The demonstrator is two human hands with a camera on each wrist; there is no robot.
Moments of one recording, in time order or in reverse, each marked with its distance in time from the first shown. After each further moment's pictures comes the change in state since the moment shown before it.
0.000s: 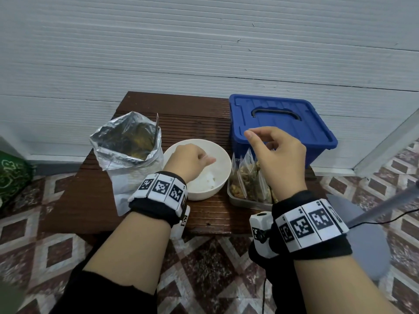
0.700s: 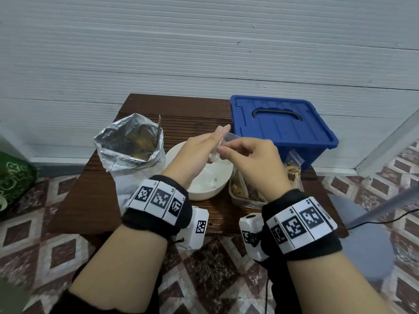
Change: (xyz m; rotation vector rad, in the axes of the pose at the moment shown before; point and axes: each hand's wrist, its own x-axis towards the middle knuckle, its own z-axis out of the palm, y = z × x) left_hand -0.032 0.034 -0.019 -0.785 -0.081 0.096; right_hand -0.008 -0.017 0.014 0.068 -0.351 0.030
